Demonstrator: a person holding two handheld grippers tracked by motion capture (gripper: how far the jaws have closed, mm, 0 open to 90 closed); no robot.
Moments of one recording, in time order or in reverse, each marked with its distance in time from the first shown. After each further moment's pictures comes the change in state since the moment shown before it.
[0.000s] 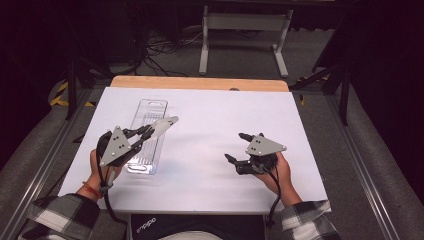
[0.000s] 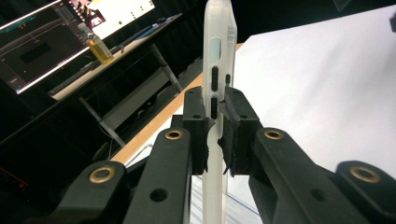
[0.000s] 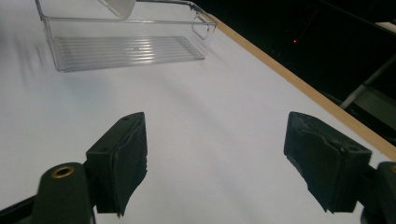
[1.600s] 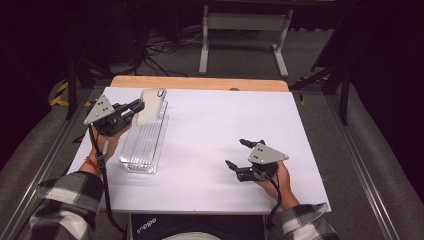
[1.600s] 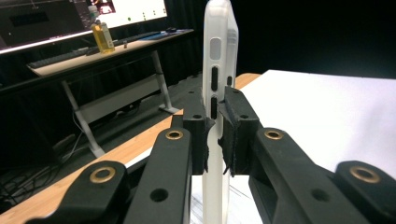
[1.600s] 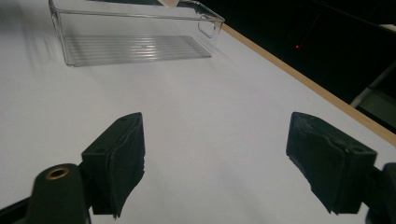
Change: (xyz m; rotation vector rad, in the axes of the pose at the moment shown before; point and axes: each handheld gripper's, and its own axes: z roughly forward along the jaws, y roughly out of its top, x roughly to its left) left arm 0.082 -0.035 0.037 -0.093 -0.039 -0.299; right arm 0.009 -0.022 0.000 -0.041 0.008 0.016
